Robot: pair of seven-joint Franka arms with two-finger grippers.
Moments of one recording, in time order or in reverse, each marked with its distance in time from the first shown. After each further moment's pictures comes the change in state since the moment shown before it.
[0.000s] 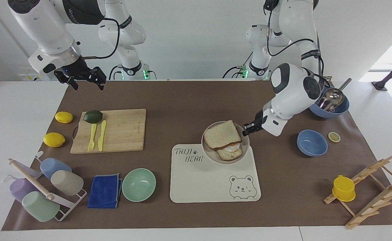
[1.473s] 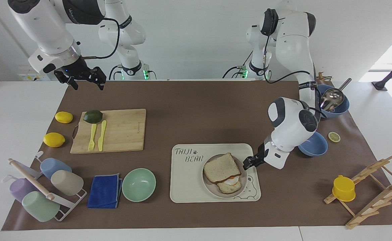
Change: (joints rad) left arm 0.010 -0.057 0.068 0.011 0.088 0.034 0.034; right arm 0.000 0.000 0.000 0.000 0.000 0.000 0.000
